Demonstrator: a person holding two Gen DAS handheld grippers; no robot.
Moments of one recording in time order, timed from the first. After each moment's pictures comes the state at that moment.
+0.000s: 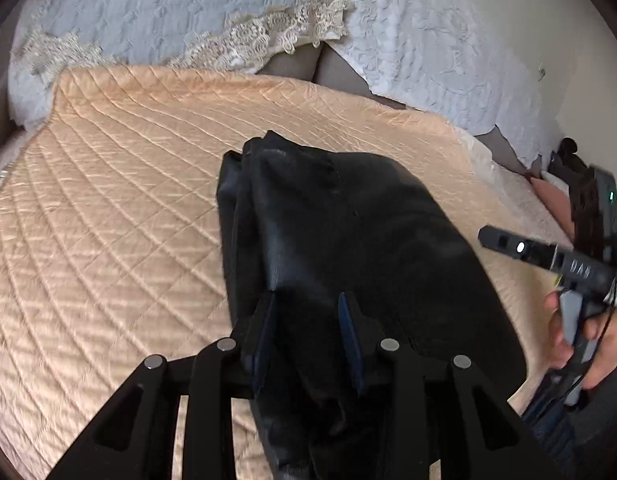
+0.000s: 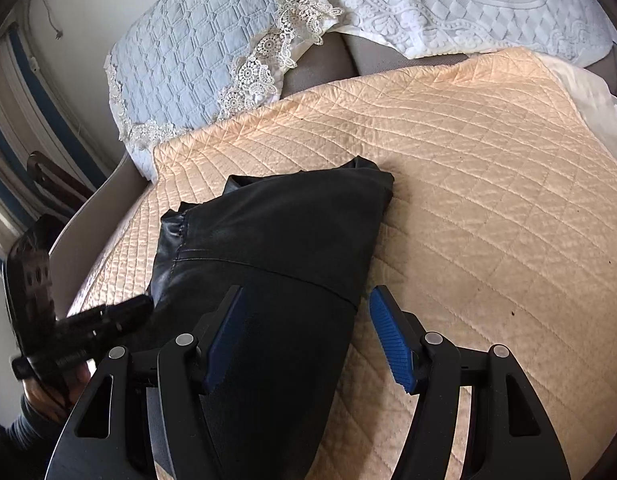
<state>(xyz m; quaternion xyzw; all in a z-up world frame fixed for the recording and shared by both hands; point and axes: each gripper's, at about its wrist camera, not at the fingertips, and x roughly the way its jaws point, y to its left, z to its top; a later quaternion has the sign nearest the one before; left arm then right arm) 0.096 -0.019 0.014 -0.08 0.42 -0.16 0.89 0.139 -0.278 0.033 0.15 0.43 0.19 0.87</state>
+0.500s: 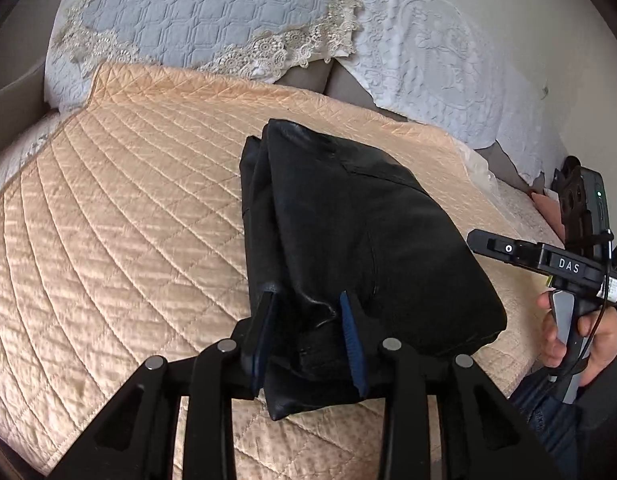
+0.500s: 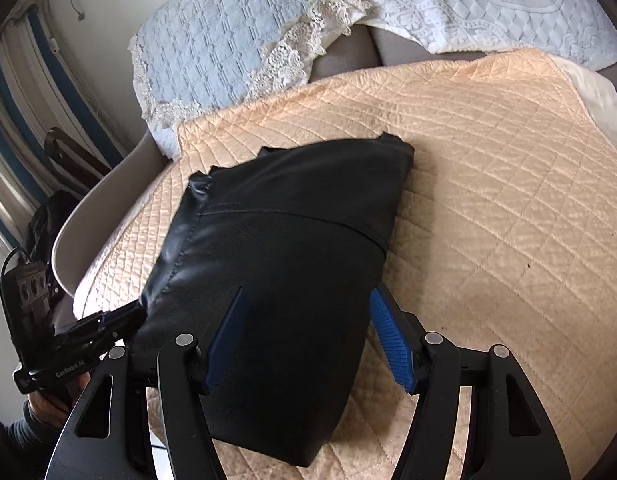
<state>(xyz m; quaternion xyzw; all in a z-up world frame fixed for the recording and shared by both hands) 0.040 -0.009 0.015 -0.10 0.39 -0.14 0.91 0.105 -0.264 0.029 0.14 0.44 0.22 0.86</state>
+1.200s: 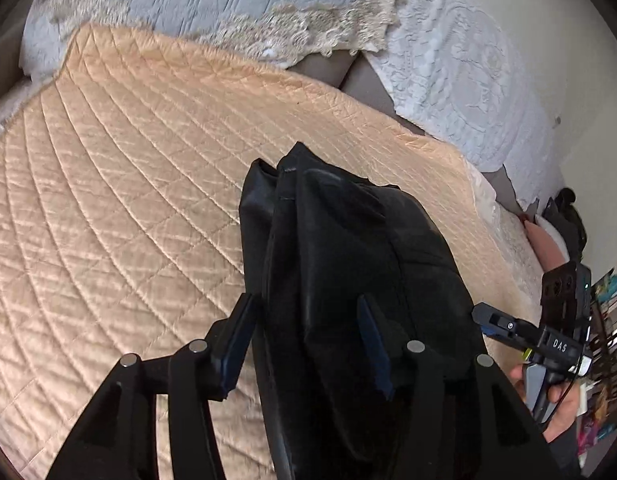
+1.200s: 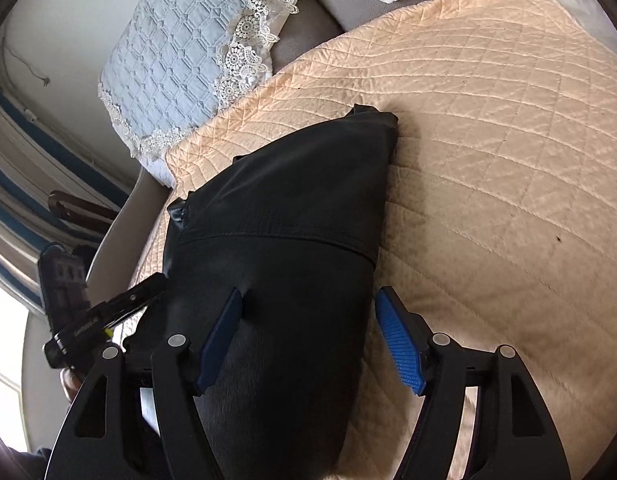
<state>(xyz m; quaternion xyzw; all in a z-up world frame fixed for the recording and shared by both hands) 0.144 0.012 0.008 -0.19 0.44 -0.17 0.86 0.144 -0.288 -0.003 0.27 0.47 0.23 0.81</state>
